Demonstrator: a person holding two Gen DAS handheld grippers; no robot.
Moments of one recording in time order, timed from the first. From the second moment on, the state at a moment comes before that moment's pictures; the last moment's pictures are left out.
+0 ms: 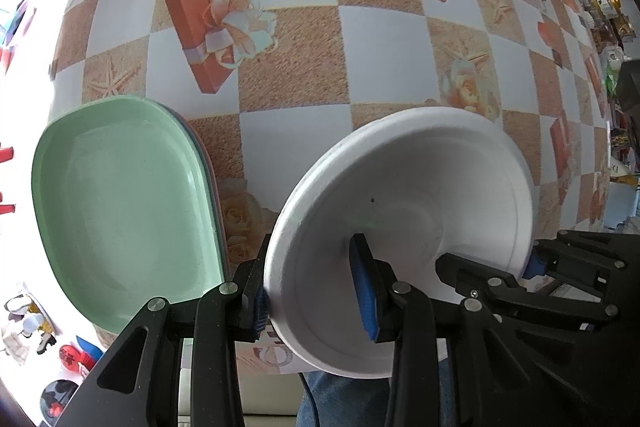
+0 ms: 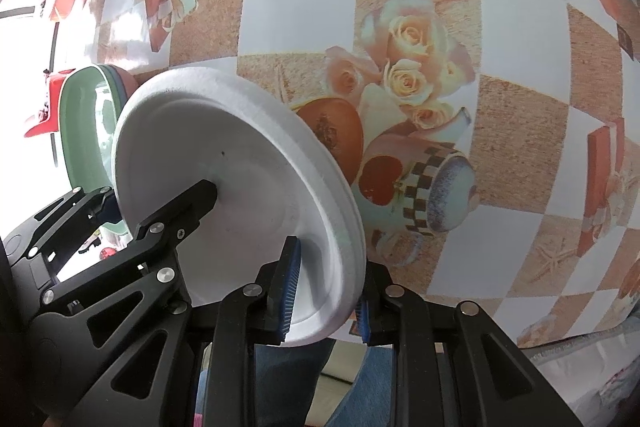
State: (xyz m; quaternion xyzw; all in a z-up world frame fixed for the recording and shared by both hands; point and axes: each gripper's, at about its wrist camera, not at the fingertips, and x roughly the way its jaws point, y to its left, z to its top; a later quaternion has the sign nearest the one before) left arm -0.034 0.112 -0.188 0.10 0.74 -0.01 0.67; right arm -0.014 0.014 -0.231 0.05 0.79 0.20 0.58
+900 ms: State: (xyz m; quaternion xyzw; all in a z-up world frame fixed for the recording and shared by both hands) left arm -0.043 0.218 -0.109 -0.10 0.67 0.07 0.73; right arm 0.016 0.115 -0.148 -0.05 0.73 0.30 0.62
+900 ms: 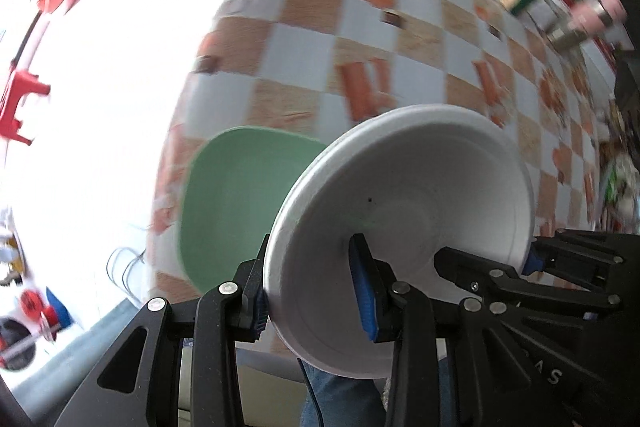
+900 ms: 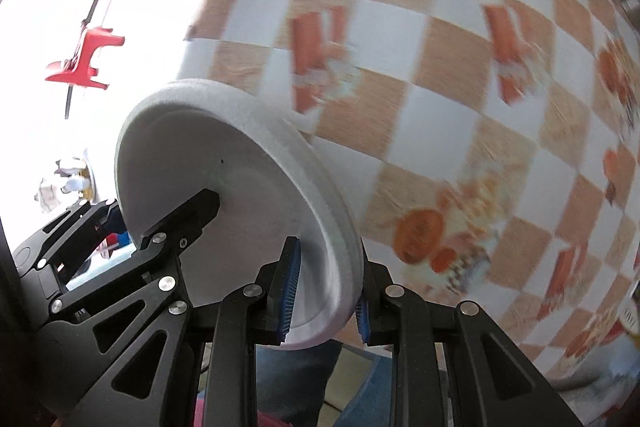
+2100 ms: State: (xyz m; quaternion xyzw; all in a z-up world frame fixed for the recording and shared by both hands) left arm -0.072 0.292 -0.134 -0.14 0.65 0.18 0.72; right arm 0.016 0.176 -0.164 -0.08 0.71 0.32 0.62
